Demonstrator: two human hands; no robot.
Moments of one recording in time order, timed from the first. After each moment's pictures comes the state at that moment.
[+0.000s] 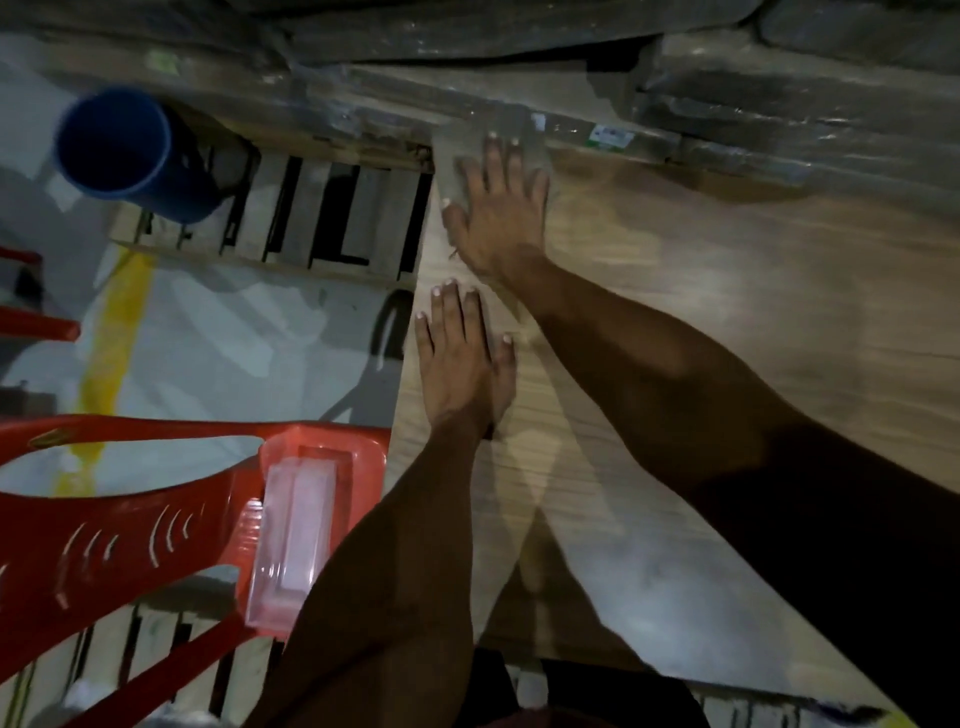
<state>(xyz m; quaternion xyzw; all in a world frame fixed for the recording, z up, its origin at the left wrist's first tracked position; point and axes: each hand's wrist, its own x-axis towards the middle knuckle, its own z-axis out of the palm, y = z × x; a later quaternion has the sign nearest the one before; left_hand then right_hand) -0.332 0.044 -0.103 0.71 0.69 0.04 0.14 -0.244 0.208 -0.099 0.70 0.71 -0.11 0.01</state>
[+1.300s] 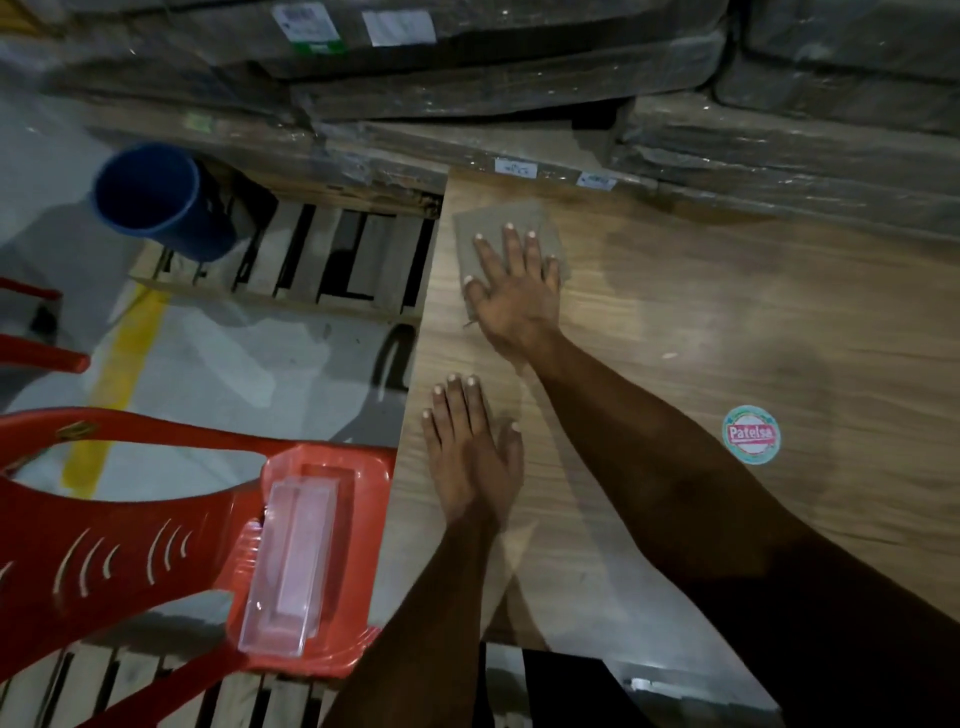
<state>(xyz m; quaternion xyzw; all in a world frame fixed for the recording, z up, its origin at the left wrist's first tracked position) -0.338 -0.070 -0.106 0.67 0.71 0.06 0.18 -0.242 0.117 -0.090 0.72 0.67 -0.18 -0.01</state>
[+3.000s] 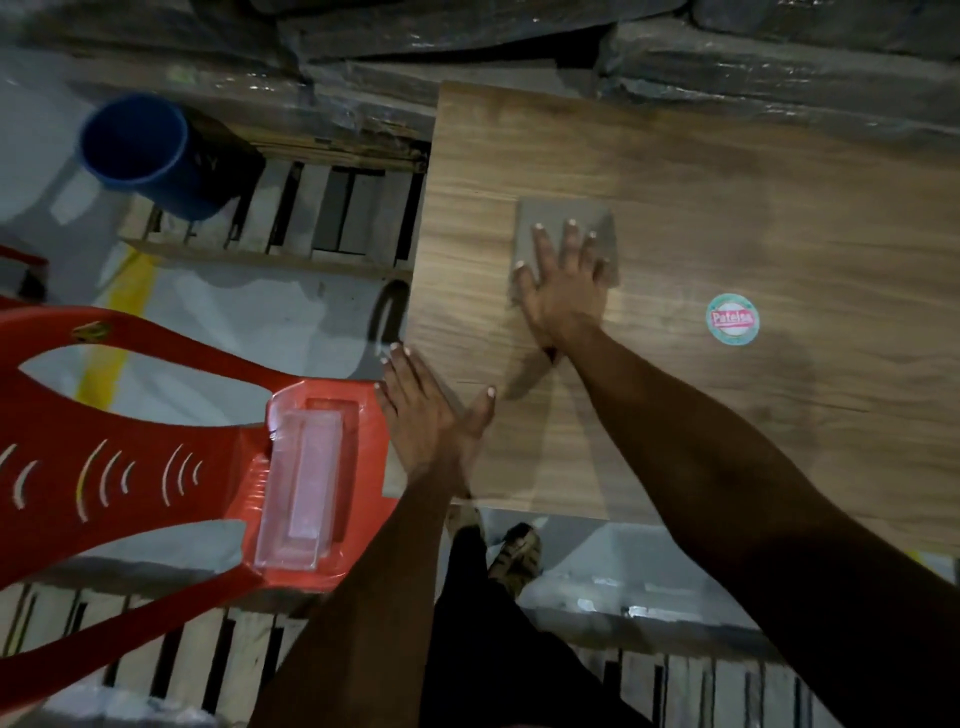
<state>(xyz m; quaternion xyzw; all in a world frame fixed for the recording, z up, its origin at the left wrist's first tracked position) -0.405 -0.161 -0.097 0.64 0.75 0.02 0.18 -0.215 -0.026 -0.099 0.79 0.59 -0.15 0.02</state>
